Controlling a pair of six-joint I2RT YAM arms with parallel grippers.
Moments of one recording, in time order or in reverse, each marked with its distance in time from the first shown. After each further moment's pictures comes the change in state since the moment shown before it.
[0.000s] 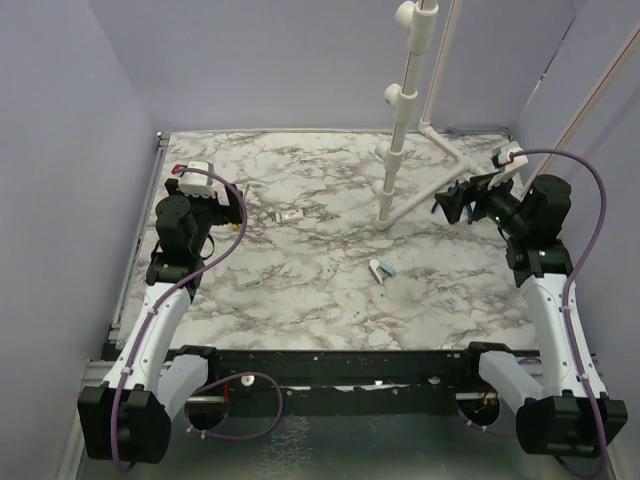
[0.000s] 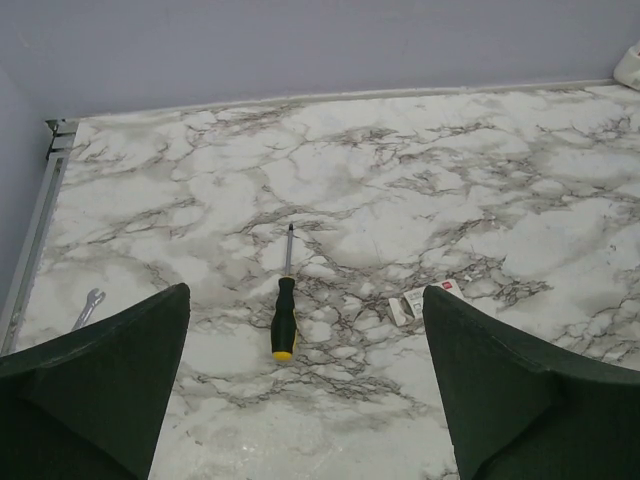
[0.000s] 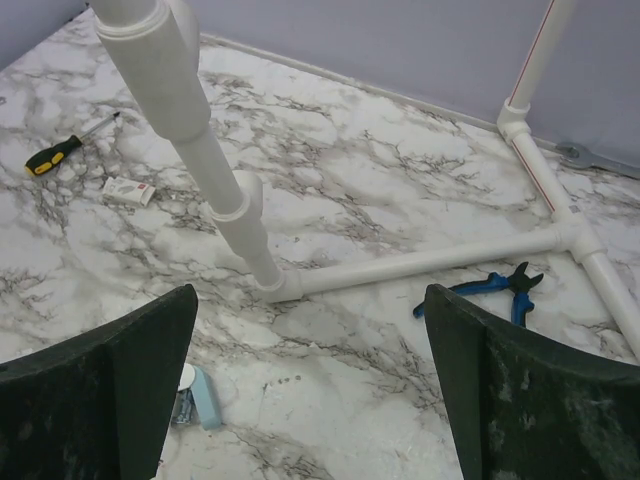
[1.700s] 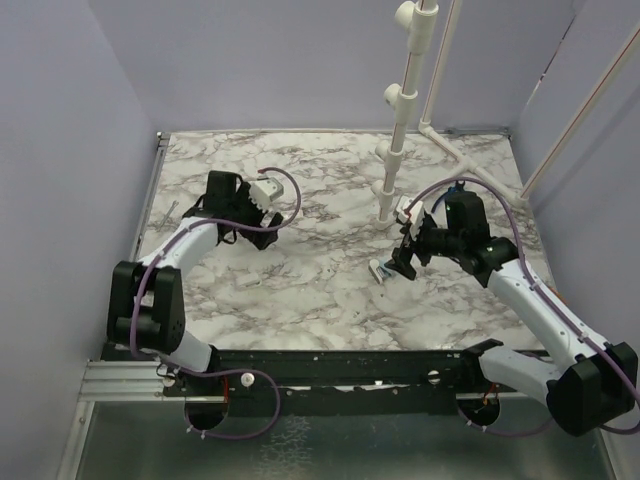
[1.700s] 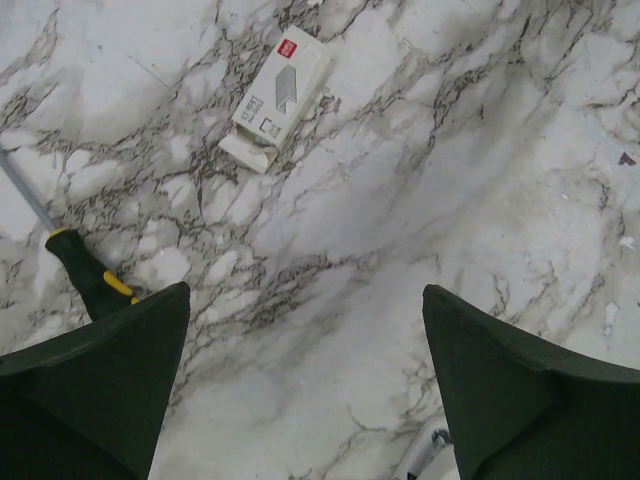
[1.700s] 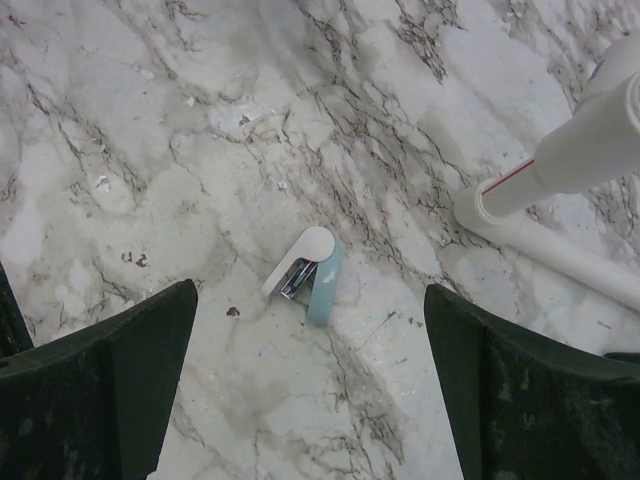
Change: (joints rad) left arm -0.070 0.503 0.221 -0.414 0.390 0.544; right arm 0.441 0.136 -0.095 -0.267 -0.007 -0.469
